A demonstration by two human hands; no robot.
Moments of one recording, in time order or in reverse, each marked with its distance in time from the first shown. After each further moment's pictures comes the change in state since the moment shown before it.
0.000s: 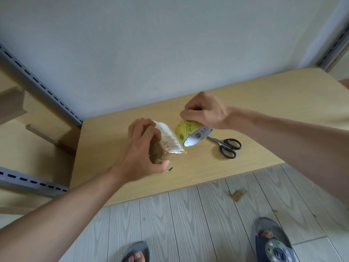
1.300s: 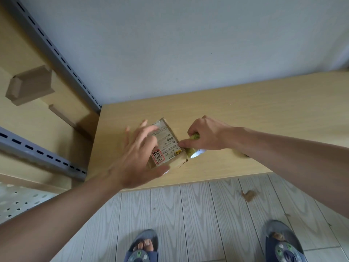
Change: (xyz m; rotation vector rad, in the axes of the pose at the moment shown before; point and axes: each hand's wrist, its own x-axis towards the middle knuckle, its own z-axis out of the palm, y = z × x) left_hand -0.061 -0.031 -0.029 0.180 -0.206 -0.127; right_hand 0.011 0.000 0.081 -0.359 -0.247 0.068
